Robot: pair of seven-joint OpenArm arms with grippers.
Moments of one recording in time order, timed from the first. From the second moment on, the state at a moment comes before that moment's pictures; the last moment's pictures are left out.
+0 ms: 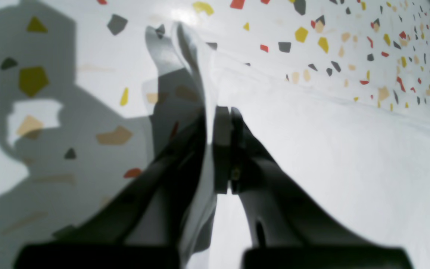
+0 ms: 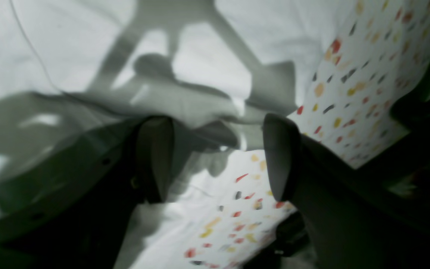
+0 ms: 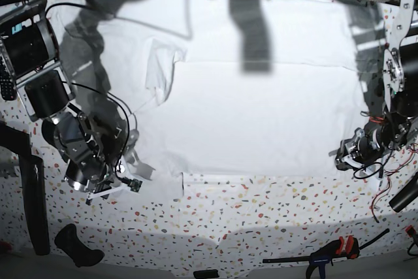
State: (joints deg) left arm -44.7 -21.0 -4.8 6.7 -23.1 -37.0 18.4; right arm 39.5 26.7 -37.2 52.2 -13.8 35.7 -35.5
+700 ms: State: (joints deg) left arm -44.7 -21.0 -4.8 6.7 -23.0 -37.0 18.2; right arm 38.7 26.6 -27.3 52.3 20.2 13.5 -53.1
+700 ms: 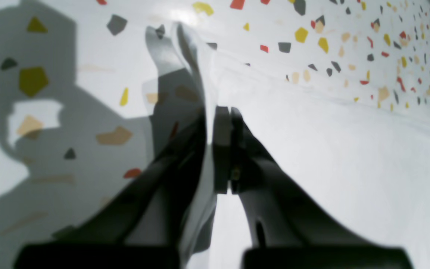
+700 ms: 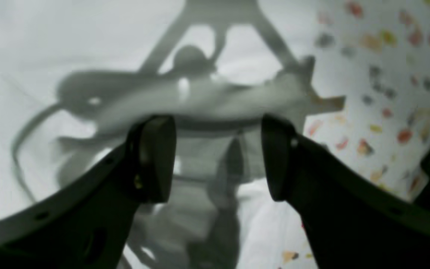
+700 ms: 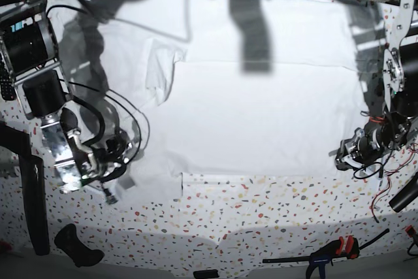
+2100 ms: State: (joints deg) left arm -44.5 -21.0 -4.8 6.7 -22.9 -36.8 16.7; right arm 43.3 33.7 -48.1 54.9 -11.0 35.8 -38.0
